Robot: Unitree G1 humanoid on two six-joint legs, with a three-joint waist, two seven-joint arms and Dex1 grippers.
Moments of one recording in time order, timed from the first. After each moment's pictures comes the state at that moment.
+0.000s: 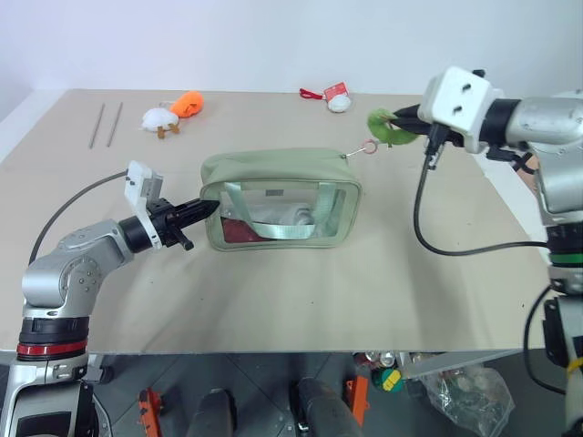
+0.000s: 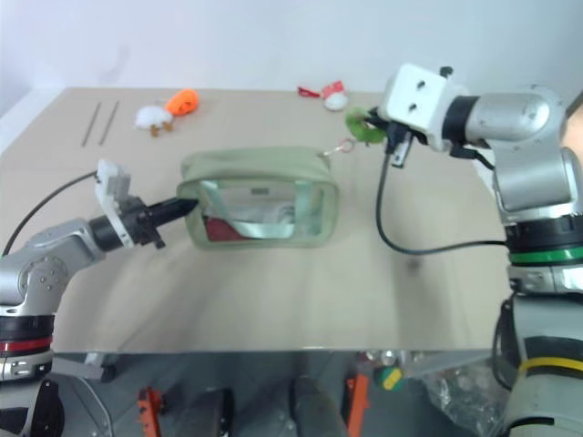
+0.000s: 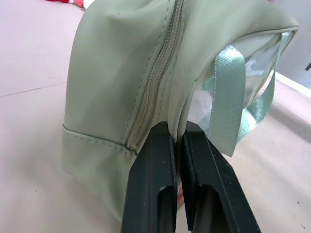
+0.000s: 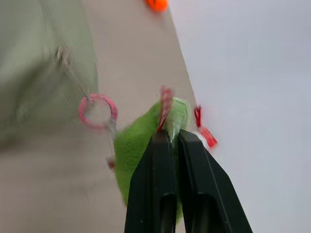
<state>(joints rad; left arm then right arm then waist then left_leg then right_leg) -0.48 0.61 0.19 -0.04 -0.70 0.71 -0.80 -1.01 -0.94 0.16 0.21 -0.11 0.03 1.02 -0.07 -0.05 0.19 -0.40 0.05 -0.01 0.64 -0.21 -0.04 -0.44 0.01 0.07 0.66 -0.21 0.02</state>
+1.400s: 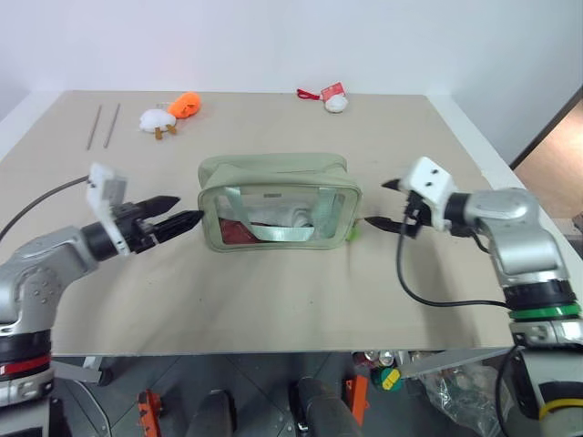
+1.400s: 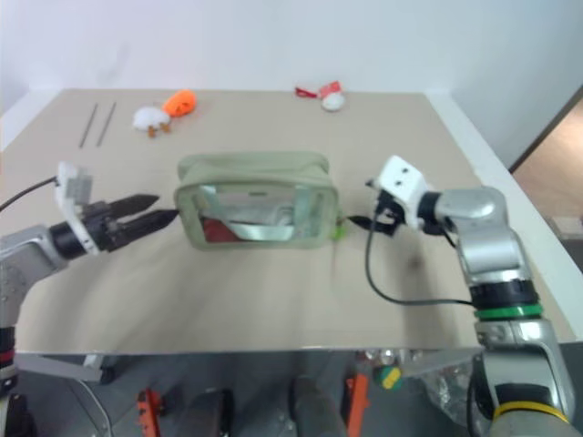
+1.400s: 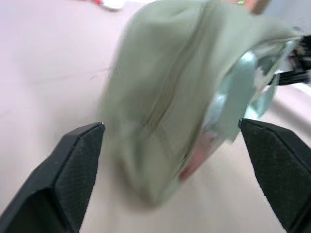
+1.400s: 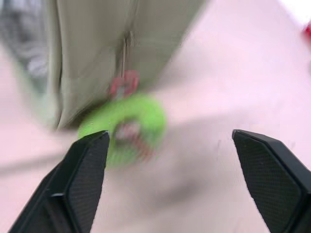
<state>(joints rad) -0.31 0.74 0.37 -0.13 -0.79 0.80 -0.82 -0.62 -0.79 -0.01 0.16 0.10 0.35 1.11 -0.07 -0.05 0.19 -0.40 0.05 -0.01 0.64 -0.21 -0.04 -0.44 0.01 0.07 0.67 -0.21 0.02</state>
